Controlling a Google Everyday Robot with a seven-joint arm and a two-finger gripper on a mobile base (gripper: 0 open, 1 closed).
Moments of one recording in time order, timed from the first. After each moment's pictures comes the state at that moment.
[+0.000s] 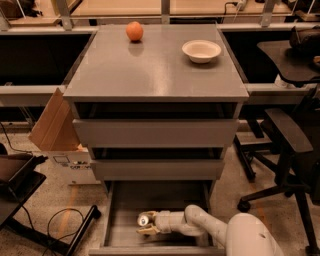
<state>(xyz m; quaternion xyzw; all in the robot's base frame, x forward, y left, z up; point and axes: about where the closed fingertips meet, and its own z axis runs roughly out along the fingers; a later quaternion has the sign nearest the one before) 0.550 0.081 0.191 -0.49 0.63 0.44 0.41</state>
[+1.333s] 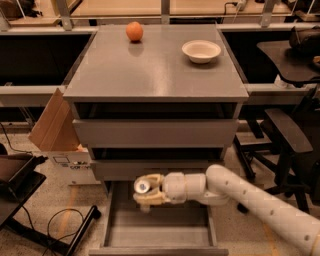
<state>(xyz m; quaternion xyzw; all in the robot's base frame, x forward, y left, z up) 0.498 0.059 0.590 -0.50 0.52 0.51 0.46</state>
